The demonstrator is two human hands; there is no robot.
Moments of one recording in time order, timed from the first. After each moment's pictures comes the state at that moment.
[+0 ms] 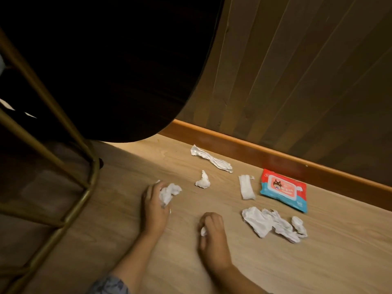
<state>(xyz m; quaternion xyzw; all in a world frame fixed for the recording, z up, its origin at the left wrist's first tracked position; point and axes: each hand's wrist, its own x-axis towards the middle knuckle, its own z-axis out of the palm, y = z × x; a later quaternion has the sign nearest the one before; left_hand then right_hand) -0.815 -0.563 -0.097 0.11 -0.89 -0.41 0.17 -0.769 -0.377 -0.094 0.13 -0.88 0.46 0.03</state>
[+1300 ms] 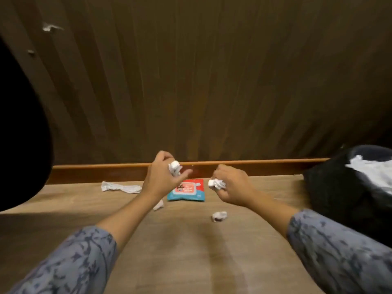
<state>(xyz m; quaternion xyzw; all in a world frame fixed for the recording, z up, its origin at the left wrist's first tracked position) -0.863 -0.305 0.114 -0.20 -0.89 -0.38 0.13 -0.792 -0.082 0.119 0.13 -0.98 0.13 0.10</state>
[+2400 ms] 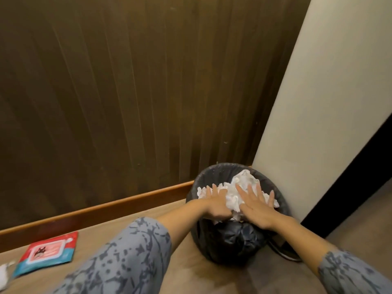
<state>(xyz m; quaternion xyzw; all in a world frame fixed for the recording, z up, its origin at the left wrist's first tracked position) -0.720 0.237 0.177 -0.44 -0.84 -0.10 -0.30 -0.603 0.373 0.162 -0.24 -0.95 0.12 -0.13</state>
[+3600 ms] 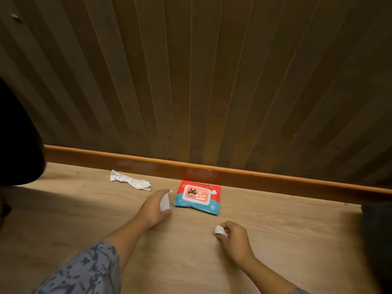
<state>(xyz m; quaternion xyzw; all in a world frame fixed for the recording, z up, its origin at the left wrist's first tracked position) -0.900 -0.339 -0.045 -0.01 -0.94 -0.29 -0.16 -0.802 -0.083 -0.053 -0.14 -0.90 0.40 -0.12</state>
